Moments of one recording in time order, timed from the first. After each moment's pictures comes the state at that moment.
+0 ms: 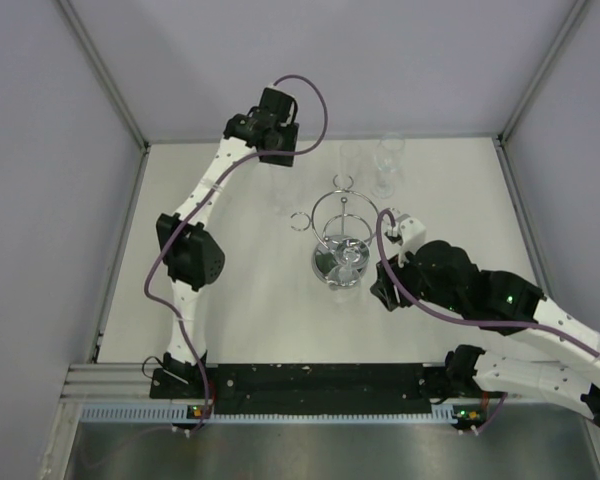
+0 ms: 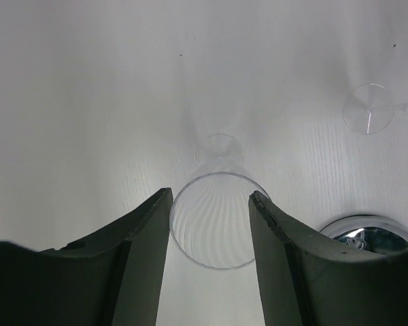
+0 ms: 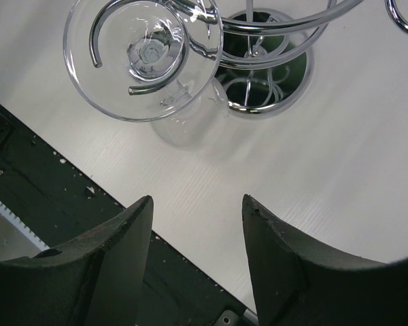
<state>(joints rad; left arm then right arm) -0.43 2.15 2.31 -1.00 -0.21 -0.17 1.01 0.79 0.99 -0.83 0.22 0.33</state>
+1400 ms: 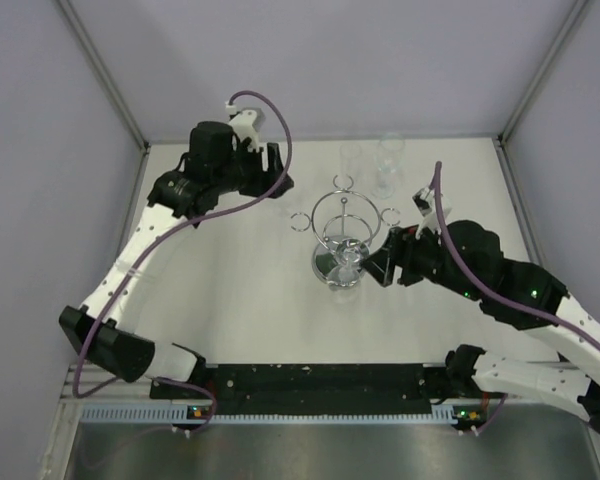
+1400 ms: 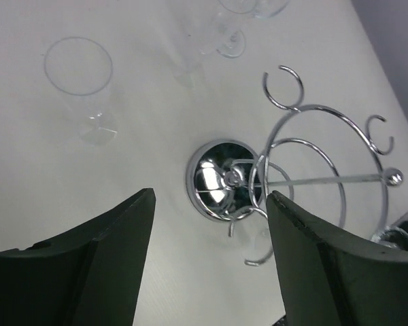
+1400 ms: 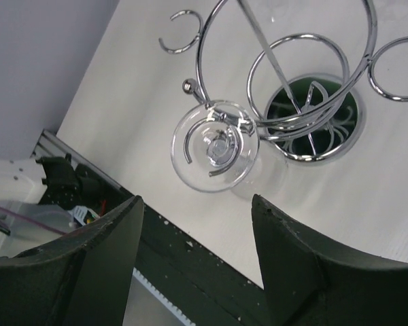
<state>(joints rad) -0.43 1.45 1.63 -0.70 0.19 -0.26 0.98 0.81 1.16 -0.77 0.18 0.57</state>
